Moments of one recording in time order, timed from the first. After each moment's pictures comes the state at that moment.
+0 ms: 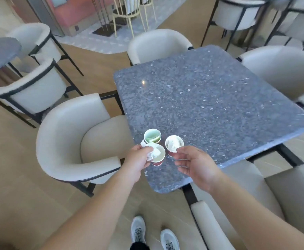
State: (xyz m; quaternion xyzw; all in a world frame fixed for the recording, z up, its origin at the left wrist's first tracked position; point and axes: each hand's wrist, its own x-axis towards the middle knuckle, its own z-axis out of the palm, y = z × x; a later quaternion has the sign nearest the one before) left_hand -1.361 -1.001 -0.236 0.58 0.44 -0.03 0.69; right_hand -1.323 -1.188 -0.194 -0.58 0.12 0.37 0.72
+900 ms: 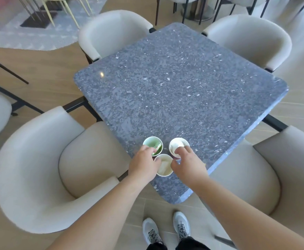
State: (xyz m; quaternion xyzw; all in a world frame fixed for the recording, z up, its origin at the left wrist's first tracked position) left_hand -1.297 -0.939 -0.294 0.95 0.10 -0.13 0.28; right_hand -1.297 -1.104 -0.286 -0.95 0.01 0.14 0.26
